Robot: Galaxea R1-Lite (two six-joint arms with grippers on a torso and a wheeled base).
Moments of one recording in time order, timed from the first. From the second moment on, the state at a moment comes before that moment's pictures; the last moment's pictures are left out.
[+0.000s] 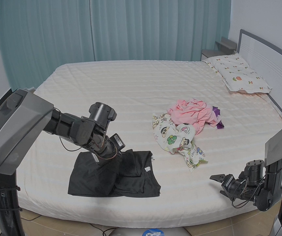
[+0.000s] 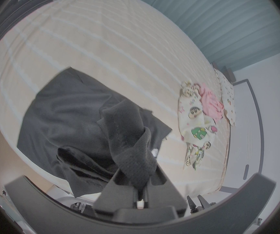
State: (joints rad) left arm -0.43 2.25 -1.43 0.15 -0.08 -0.95; right arm 0.18 2.31 -0.09 -1.55 0.17 0.98
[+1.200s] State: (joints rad) left arm -0.20 2.16 -1.26 0.07 -0.32 -1.08; right arm 0.24 2.30 -0.12 -1.55 0.07 0.94
